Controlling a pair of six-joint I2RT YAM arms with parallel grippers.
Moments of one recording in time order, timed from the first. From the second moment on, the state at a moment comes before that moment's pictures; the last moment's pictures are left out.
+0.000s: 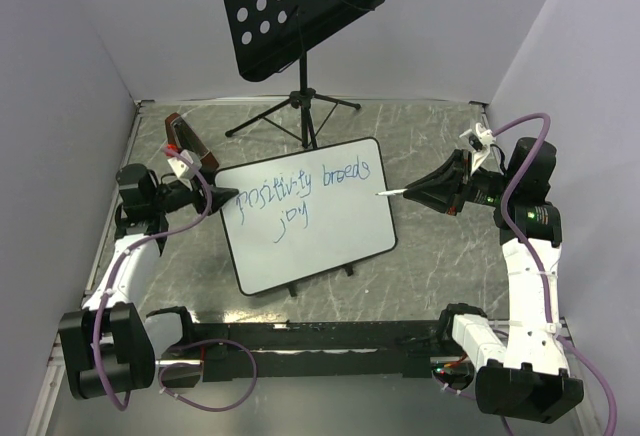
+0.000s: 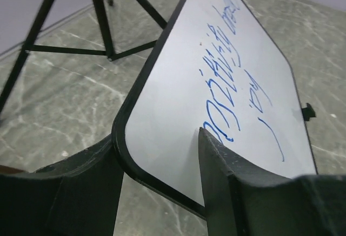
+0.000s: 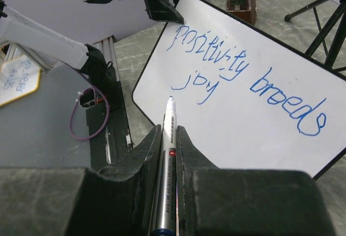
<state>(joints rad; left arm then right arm) 0.16 1.08 0.60 0.28 1.13 0.16 -0.18 0.92 1.11 -0.58 -1.44 -0.14</state>
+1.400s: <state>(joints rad) 0.23 0.86 0.54 0.46 0.80 0.11 -0.19 0.92 1.11 -0.62 -1.43 -0.18</state>
